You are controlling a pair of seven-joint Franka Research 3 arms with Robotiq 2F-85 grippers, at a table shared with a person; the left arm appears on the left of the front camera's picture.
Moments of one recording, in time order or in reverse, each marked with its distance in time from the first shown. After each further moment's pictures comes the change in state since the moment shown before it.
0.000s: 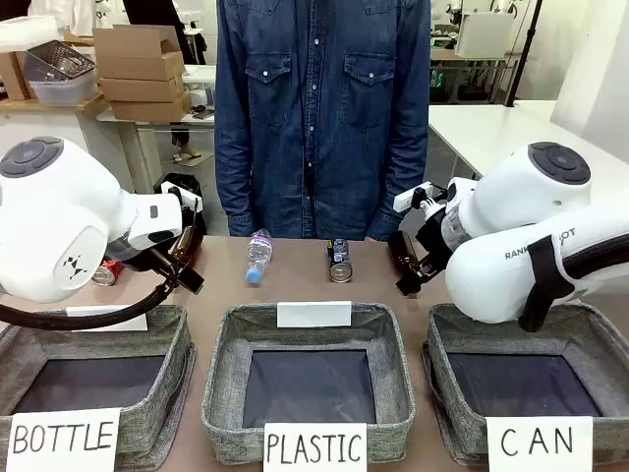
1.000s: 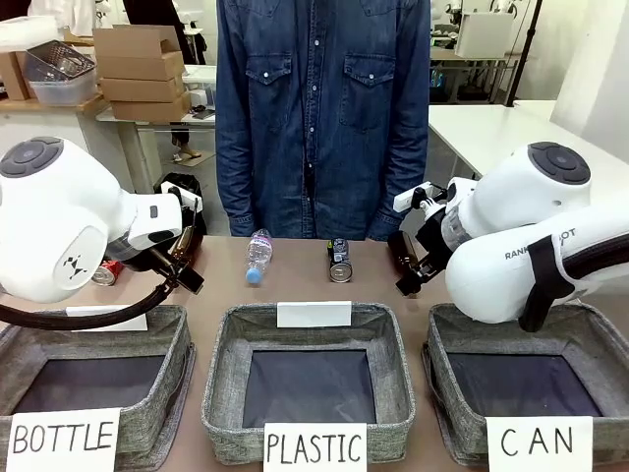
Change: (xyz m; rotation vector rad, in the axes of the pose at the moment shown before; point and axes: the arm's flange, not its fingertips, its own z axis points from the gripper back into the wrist) left arm 0.000 0.000 0.000 0.000 0.000 0.001; right arm 0.000 0.000 0.000 0.000 0.000 0.000
